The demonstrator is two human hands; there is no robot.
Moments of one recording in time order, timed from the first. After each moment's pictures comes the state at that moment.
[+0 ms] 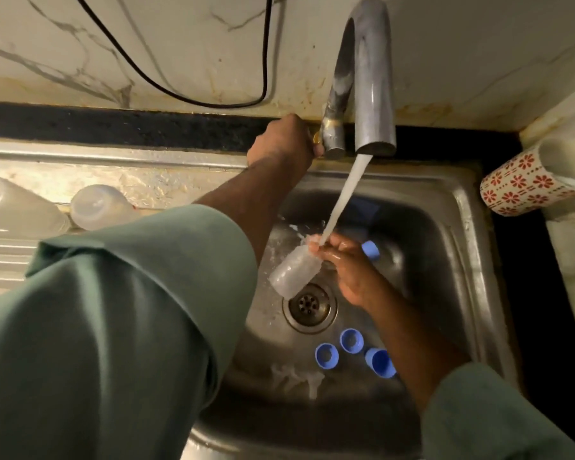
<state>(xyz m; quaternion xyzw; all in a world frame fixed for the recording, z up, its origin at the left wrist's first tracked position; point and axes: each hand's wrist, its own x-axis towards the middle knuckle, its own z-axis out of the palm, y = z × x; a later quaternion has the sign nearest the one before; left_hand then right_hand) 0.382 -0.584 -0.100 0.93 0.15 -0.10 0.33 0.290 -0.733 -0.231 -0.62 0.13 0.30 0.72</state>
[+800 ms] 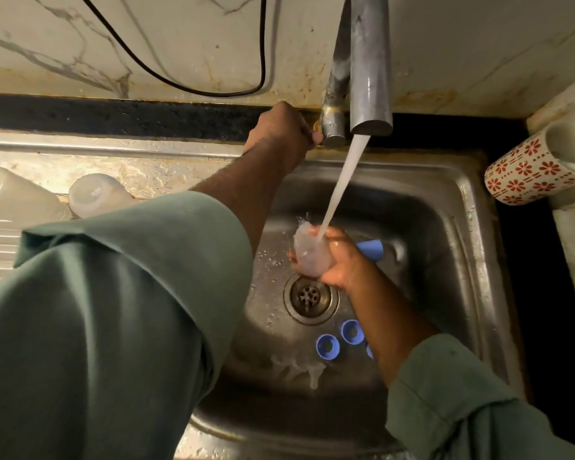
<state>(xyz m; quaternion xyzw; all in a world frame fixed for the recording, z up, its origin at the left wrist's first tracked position) 0.377 -0.582 -0.097 0.89 0.20 -0.10 0.40 0.303 -0.716 -0.253 -0.39 0.31 0.43 0.75</state>
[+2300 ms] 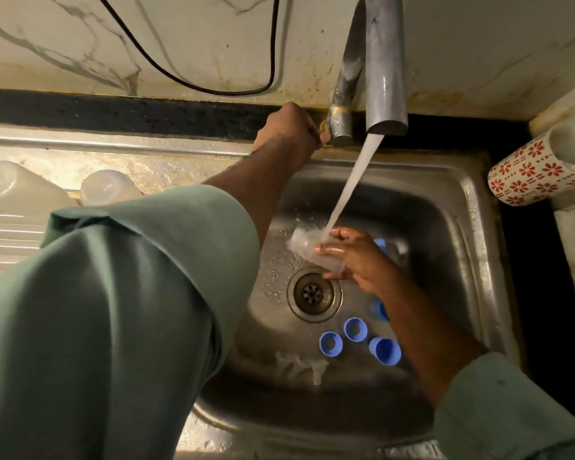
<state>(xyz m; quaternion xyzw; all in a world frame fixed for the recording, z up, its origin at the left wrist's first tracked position) 0.378 -0.578 -0.102 0.88 0.19 -0.12 0.42 0.292 -0.742 -0.221 -0.71 0.16 0.36 0.58</state>
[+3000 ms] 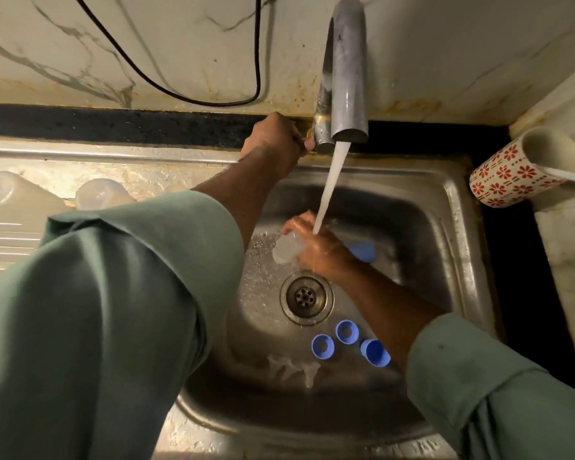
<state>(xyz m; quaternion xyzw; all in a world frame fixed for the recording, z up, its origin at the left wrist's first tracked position) 0.374 -0.582 -0.100 0.89 0.19 -0.09 0.41 0.302 -0.720 -0.237 -0.90 -0.24 0.24 0.29</state>
